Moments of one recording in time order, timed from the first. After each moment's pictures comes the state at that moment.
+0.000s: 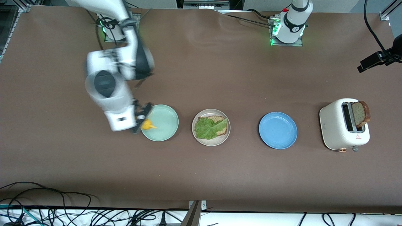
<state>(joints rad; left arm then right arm) 0.09 -0.04 0.00 -1.59 0.02 1.45 -0.21 0.80 0.55 -0.62 -1.42 0.24 1.80 -0.92</state>
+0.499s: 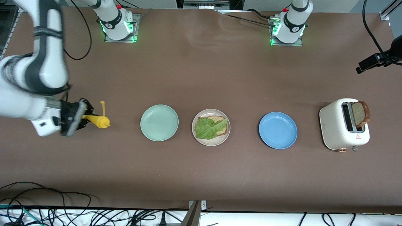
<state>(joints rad) 0.09 -0.02 -0.01 -1.60 0.02 1.45 -0.21 0.49 0.47 -0.67 -1.61 0.70 1.76 -1.53</state>
